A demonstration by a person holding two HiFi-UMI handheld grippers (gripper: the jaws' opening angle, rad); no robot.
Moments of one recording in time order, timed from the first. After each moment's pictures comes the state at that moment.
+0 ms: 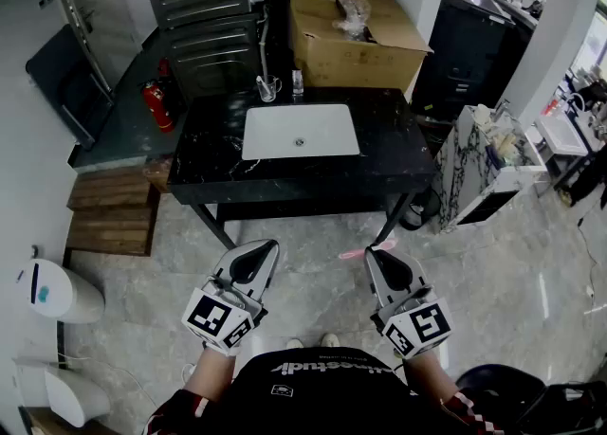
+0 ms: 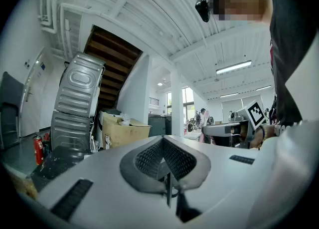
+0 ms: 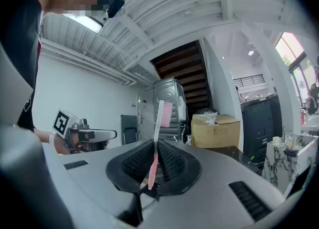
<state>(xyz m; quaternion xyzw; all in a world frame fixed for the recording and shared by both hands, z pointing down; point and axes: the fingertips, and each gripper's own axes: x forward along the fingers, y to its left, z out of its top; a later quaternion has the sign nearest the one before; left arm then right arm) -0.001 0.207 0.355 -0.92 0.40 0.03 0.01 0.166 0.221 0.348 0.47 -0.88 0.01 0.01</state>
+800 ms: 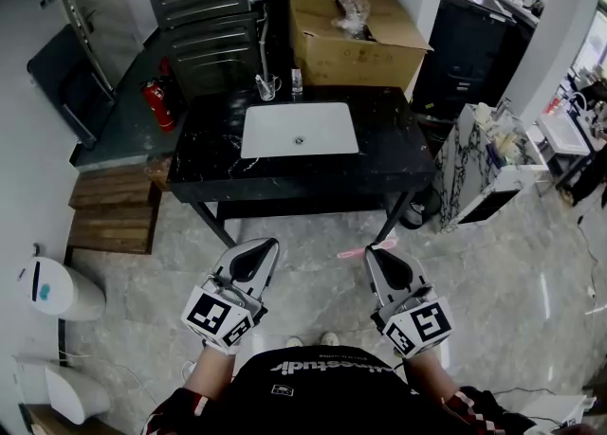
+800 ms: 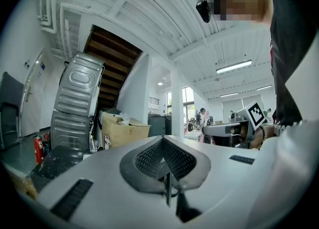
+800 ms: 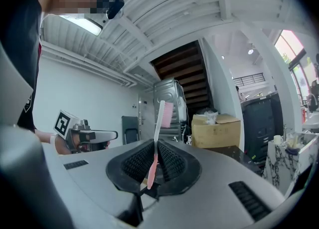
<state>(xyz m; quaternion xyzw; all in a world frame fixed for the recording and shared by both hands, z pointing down) 0.010 0.208 0.354 -0.92 0.40 0.03 0.01 0.176 0.223 0.347 0.47 -0.88 0.01 0.00</state>
